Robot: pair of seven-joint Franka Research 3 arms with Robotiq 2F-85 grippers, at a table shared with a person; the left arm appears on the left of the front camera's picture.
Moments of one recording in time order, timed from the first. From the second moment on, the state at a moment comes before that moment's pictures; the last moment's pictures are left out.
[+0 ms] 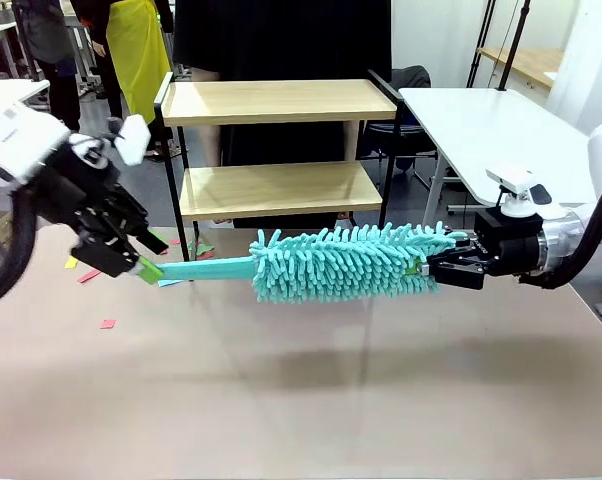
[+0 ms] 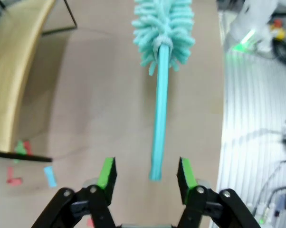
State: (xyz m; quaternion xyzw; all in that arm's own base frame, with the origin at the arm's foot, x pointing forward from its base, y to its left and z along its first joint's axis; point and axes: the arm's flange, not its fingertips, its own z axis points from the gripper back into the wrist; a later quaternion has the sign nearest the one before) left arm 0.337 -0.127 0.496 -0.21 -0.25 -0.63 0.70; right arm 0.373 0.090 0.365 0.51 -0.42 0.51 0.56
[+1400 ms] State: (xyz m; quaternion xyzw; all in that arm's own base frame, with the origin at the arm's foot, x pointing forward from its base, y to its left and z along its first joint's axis) left arm 0.353 0.005 0.487 -0.27 -0.33 -0.47 0.77; right arm 0.398 0.057 0.485 0.45 -0.55 0.41 0.57
